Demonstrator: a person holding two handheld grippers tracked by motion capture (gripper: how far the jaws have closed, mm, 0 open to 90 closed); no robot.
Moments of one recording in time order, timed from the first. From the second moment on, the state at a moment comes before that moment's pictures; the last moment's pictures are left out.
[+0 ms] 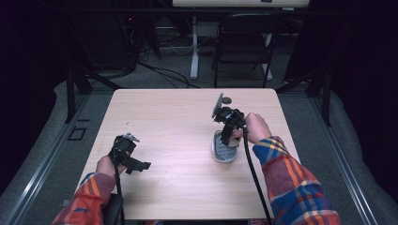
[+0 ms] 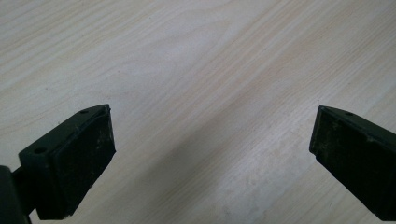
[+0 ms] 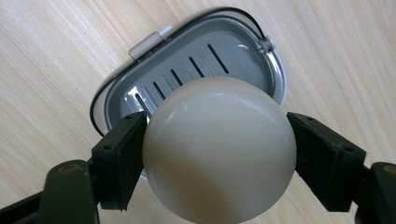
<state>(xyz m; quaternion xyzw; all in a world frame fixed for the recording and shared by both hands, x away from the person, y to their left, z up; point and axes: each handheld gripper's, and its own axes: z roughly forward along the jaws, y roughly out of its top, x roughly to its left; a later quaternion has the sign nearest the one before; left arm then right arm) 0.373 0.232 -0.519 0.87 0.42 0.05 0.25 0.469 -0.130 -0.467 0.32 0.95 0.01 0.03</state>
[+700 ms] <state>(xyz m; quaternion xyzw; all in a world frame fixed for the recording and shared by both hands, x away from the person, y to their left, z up) 0.373 0.232 -0.520 0.87 0.42 0.05 0.25 0.472 -0.114 -0.486 0.30 0.95 0.01 0.02</state>
